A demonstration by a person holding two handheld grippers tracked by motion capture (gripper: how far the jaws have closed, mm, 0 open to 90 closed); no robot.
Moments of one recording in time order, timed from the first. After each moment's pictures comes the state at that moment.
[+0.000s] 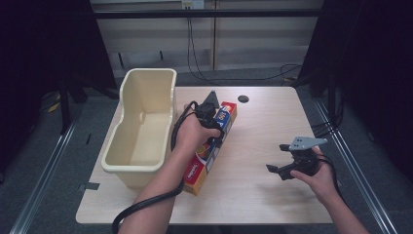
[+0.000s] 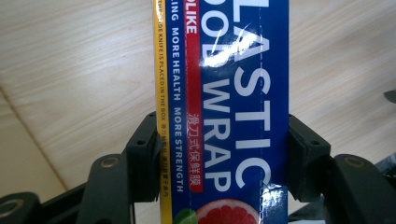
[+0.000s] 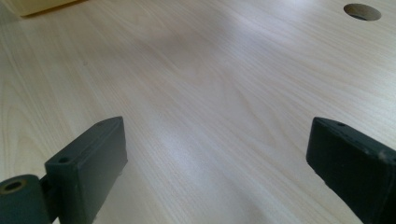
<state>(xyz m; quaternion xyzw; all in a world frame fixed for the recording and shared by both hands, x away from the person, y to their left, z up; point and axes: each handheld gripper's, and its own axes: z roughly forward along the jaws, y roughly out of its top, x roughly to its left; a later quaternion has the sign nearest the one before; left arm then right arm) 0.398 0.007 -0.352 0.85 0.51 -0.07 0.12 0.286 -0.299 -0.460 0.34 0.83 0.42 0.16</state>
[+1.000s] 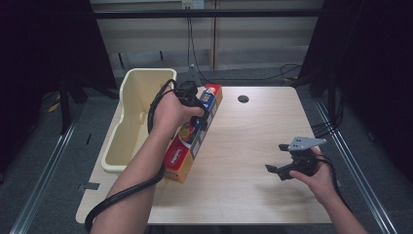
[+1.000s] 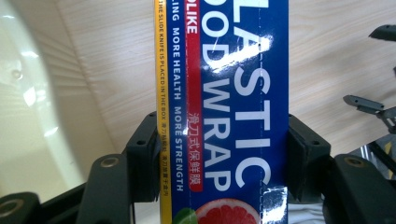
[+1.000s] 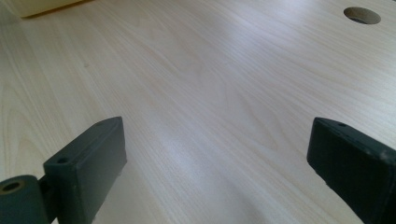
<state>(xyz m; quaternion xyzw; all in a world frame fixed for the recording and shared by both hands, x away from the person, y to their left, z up) 0.403 0.052 -0.280 0.82 0.55 -0.07 0.13 0.285 -0.296 -0.458 0.34 0.82 0.42 0.17</state>
